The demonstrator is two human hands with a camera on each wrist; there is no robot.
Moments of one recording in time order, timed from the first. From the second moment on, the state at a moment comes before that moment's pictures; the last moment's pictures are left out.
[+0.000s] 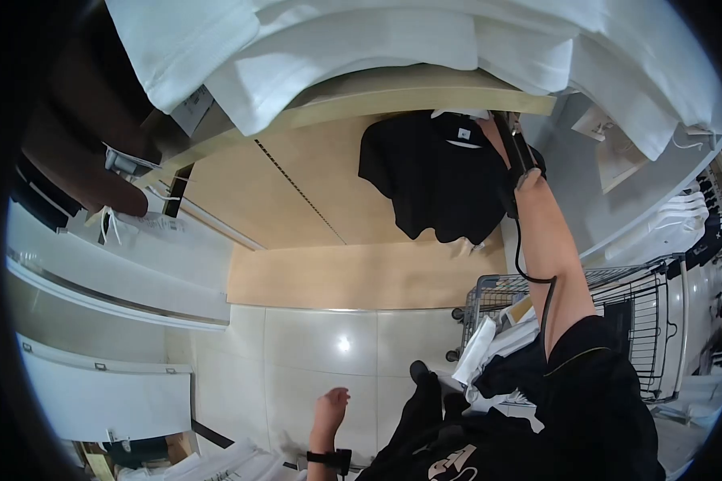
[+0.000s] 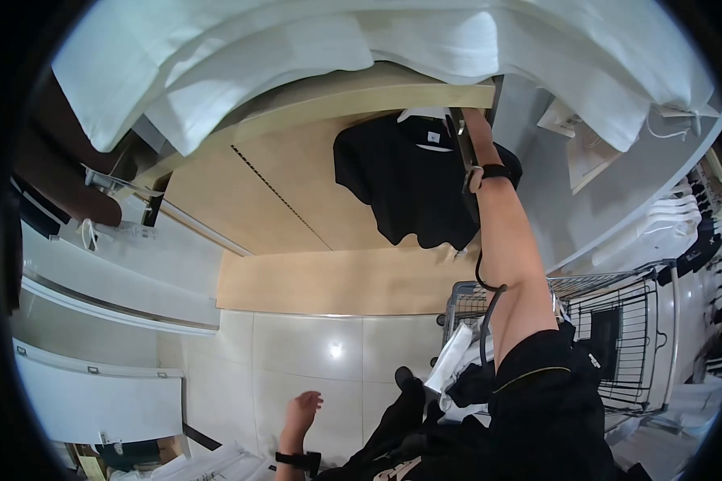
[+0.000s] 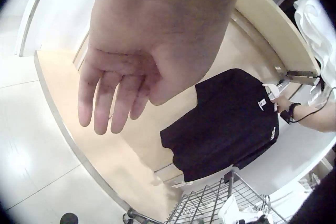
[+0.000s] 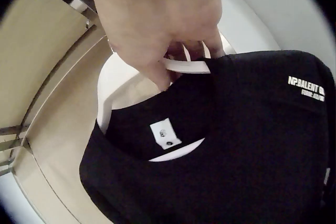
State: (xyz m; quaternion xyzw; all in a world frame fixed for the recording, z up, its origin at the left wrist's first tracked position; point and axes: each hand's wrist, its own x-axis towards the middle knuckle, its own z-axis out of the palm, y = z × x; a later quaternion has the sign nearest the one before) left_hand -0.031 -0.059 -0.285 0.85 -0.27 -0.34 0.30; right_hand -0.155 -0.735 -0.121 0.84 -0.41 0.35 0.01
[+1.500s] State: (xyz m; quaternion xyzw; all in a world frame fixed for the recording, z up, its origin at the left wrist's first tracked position) left_hand -0.154 -0.041 -0.186 0.34 -0.02 -0.24 0.91; right_hand -0.251 -0.349 0.075 0.91 -0.04 0.20 -0.37
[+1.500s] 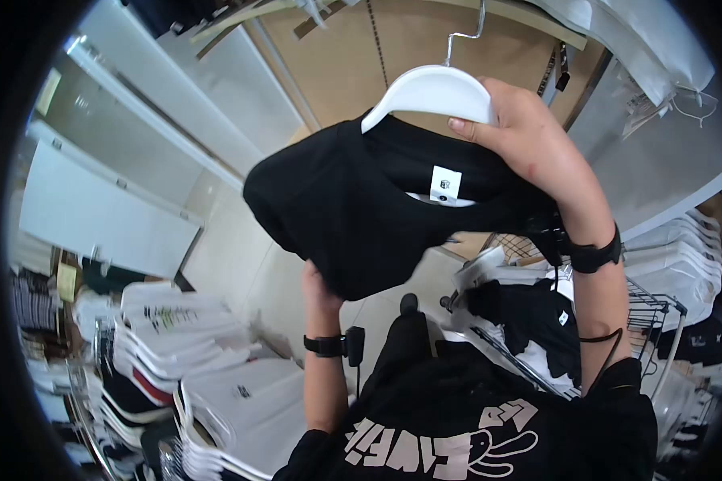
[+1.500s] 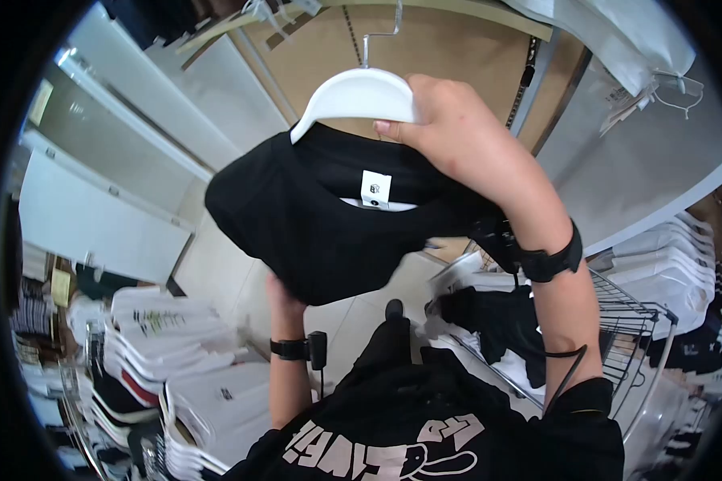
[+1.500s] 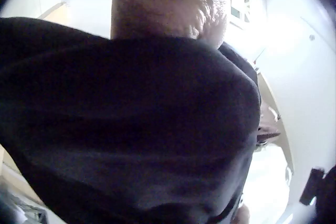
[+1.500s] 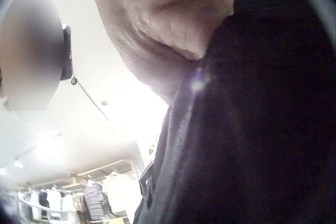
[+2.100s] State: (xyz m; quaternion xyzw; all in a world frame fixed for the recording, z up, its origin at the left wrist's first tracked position) left_hand -0.337 -0.077 -0.024 0.60 -0.12 -0.20 0.76; right_hand -0.305 -0.284 0.029 0.80 0.08 0.02 -0.59
